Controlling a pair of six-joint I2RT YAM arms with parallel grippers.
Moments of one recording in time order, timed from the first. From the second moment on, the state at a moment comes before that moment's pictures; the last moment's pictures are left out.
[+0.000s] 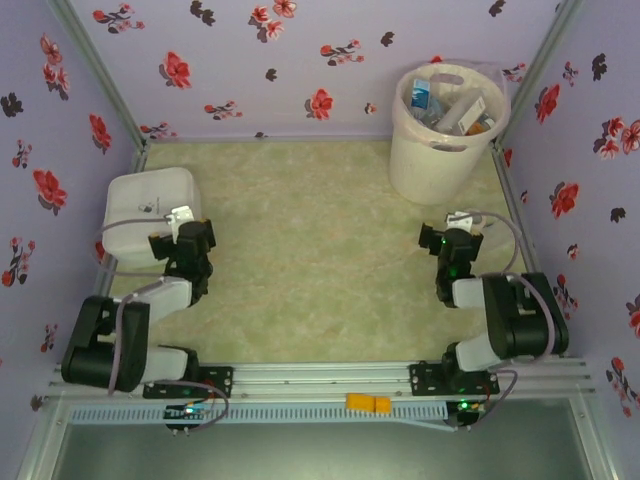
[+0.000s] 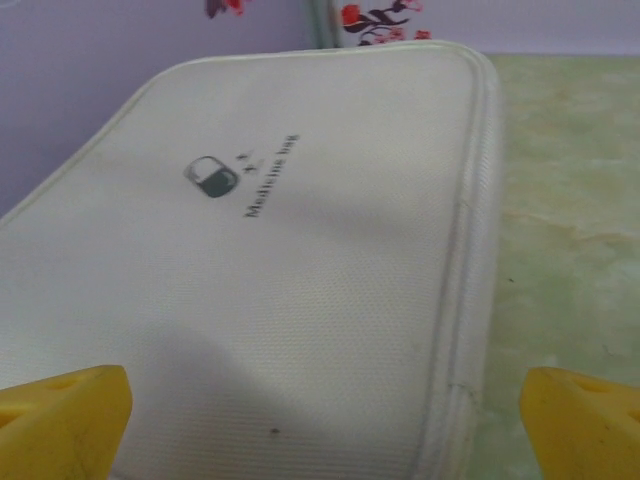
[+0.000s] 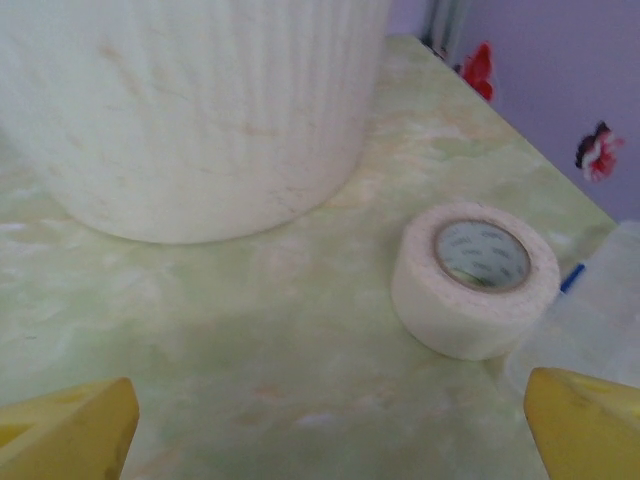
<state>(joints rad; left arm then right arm) -0.21 1.35 0.39 0.54 -0.67 -0.08 0.05 1.52 0.30 0.83 0.28 0.09</state>
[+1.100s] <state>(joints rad) -0.08 1.55 0.36 0.91 -0.37 0.03 0.02 1.57 0.39 0.80 0.20 0.11</state>
